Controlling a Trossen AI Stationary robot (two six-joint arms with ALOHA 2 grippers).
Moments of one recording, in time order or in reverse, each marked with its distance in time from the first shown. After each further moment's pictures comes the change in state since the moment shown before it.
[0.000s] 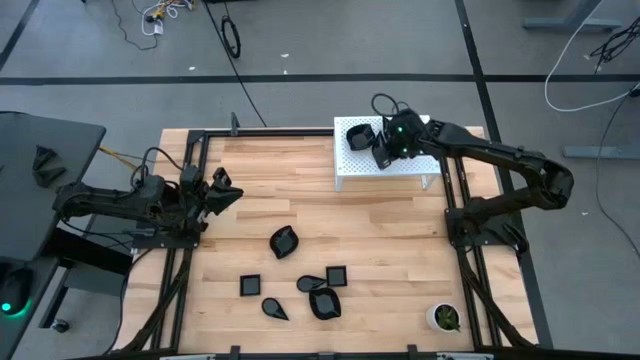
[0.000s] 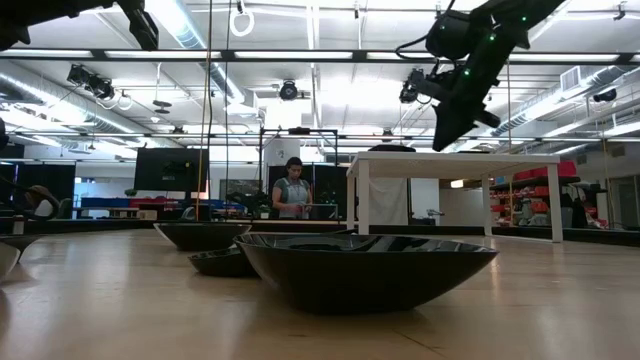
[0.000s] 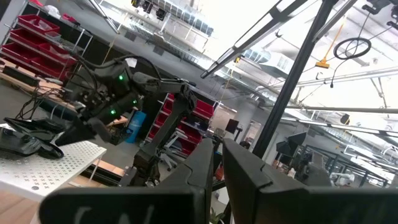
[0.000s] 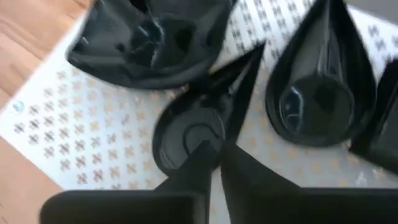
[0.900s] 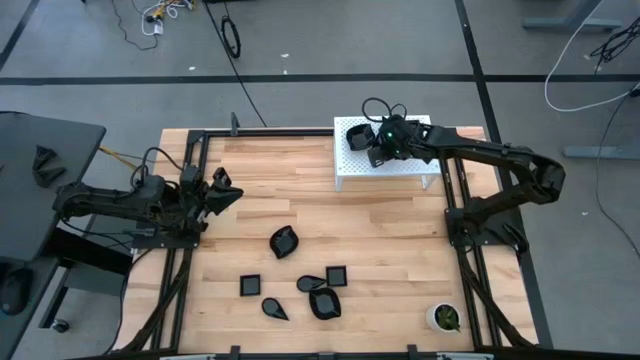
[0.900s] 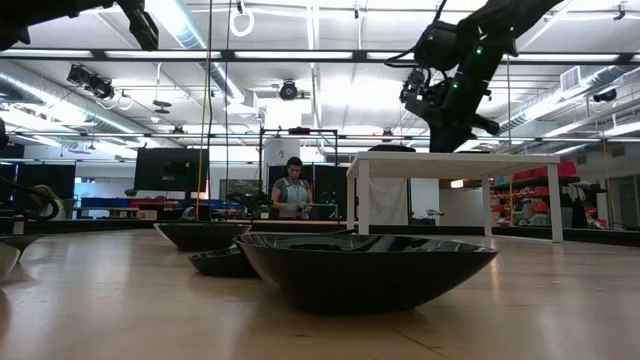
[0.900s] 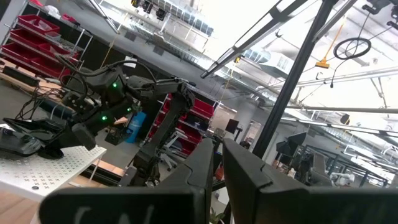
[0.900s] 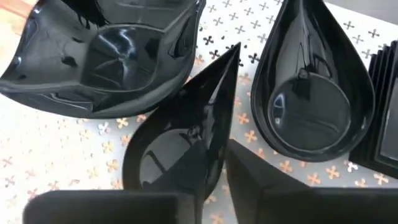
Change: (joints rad) left arm 0.000 0.000 0.000 0.000 0.000 0.000; right arm 0.044 0.083 -0.001 0.042 0.157 0.120
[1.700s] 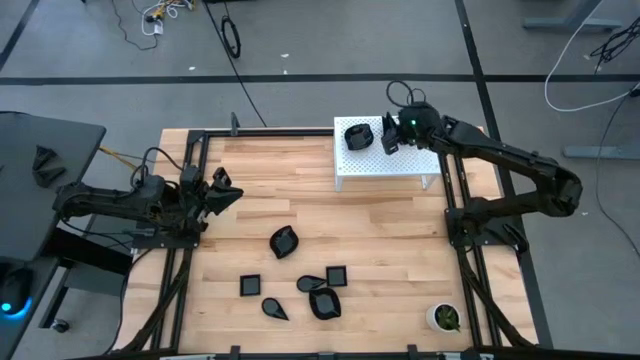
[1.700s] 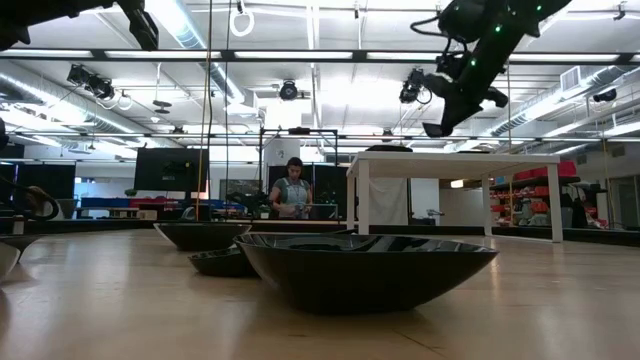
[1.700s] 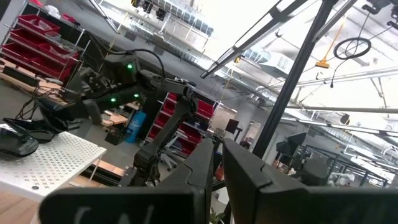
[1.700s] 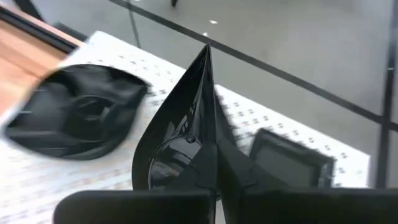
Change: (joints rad) left arm 0.000 0.000 0.000 0.000 0.000 0.000; right arm -0.090 -0.171 0.000 0.047 0.082 -0.240
